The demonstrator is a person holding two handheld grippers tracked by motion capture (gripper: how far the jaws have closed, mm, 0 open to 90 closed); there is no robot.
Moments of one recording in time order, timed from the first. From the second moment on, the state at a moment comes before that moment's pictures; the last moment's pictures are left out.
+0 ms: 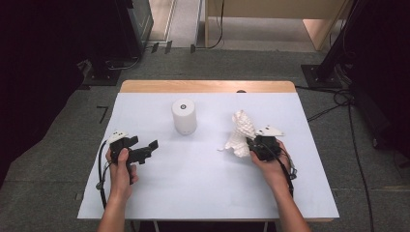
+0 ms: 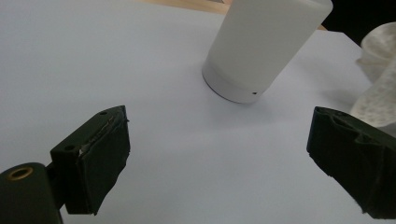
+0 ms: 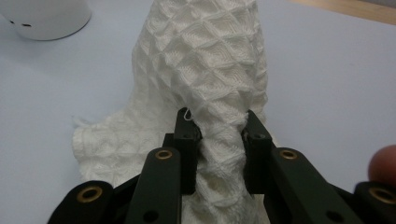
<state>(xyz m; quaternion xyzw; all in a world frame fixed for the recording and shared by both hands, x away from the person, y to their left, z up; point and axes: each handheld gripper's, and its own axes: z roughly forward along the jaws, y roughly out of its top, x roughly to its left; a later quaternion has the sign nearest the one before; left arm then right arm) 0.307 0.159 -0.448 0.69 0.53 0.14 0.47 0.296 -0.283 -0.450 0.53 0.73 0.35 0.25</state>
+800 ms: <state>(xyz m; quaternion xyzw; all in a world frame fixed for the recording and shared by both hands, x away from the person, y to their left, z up) 0.312 0.097 -0.447 0.73 0.47 0.20 0.46 0.244 -0.345 -0.458 0.55 0.69 0.40 0.24</state>
